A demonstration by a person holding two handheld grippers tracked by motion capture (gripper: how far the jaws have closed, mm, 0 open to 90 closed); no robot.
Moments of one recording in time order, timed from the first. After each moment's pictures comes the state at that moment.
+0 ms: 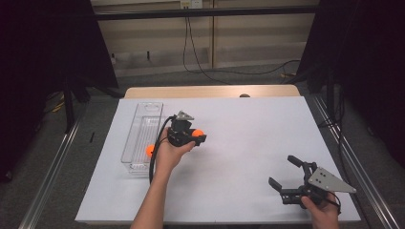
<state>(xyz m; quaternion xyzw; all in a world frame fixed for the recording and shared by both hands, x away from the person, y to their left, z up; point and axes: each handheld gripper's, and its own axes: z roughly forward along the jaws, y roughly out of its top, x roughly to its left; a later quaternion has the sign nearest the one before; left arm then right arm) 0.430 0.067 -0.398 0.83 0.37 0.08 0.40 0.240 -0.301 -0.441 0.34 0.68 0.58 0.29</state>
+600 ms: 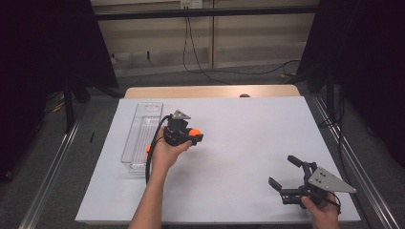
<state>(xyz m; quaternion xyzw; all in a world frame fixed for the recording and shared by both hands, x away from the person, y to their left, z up) 0.430 0.076 -0.392 0.83 0.38 0.08 0.40 0.240 -0.301 -0.441 0.34 0.68 0.58 0.29</state>
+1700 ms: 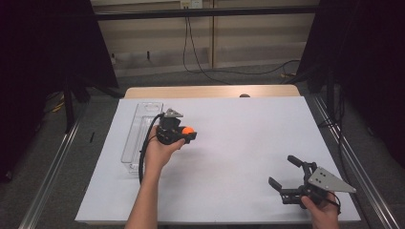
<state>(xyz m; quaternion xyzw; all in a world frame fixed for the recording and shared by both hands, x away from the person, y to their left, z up) 0.430 0.094 -0.385 0.83 0.39 0.09 0.40 0.241 -0.301 -0.442 0.34 0.68 0.58 0.29</state>
